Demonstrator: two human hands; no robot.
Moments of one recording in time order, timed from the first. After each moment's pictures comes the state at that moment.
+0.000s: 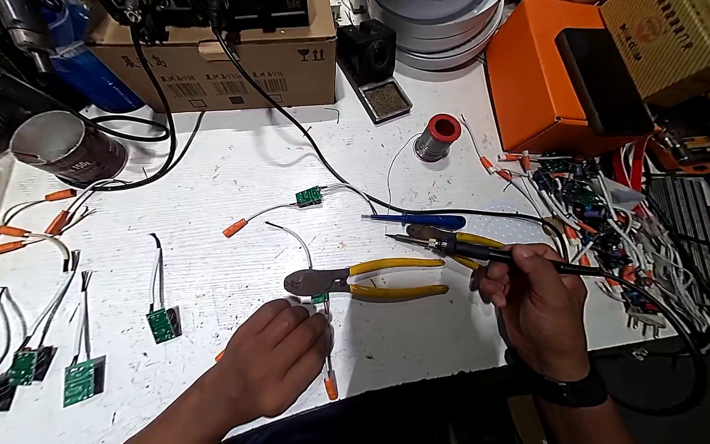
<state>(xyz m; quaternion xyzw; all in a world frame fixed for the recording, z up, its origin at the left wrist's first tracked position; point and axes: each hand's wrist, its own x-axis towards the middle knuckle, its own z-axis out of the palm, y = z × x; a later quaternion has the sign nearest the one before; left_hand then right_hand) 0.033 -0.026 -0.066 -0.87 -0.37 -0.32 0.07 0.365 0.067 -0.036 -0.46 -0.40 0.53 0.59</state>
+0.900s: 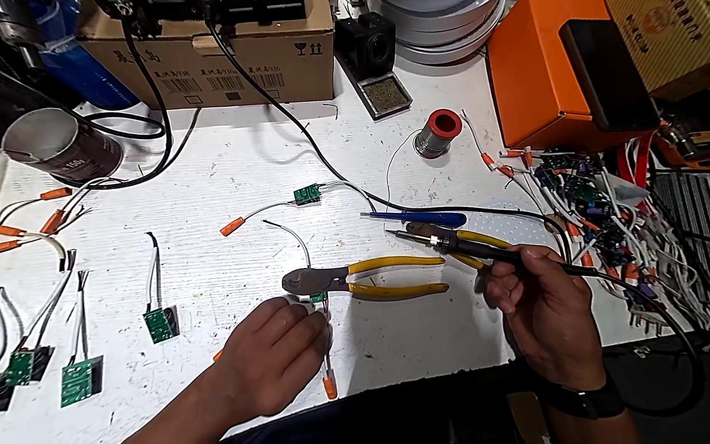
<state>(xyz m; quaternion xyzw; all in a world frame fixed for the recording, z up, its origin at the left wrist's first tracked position) 0.032 -0.026 -0.066 -0.87 -0.37 -0.32 0.06 0.375 0.062 -0.034 -0.45 -0.34 0.59 0.58</state>
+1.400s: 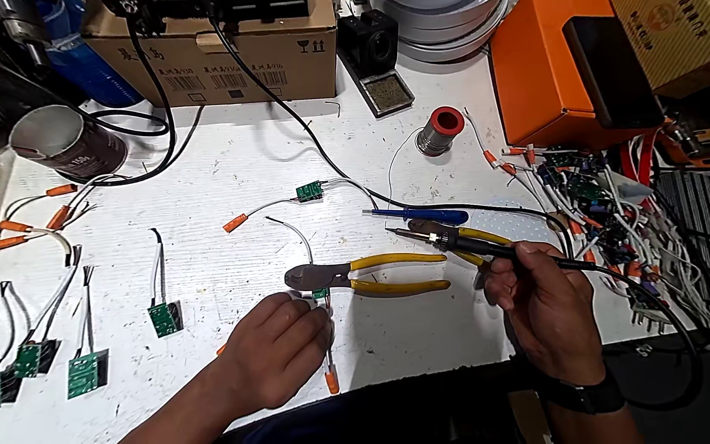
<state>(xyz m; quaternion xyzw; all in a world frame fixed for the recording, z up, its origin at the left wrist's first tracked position) 0.032 -0.026 -0.065 -0.87 -0.37 -0.32 0.06 0.370 0.062 -0.031 -0.49 -0.36 0.56 0.57</state>
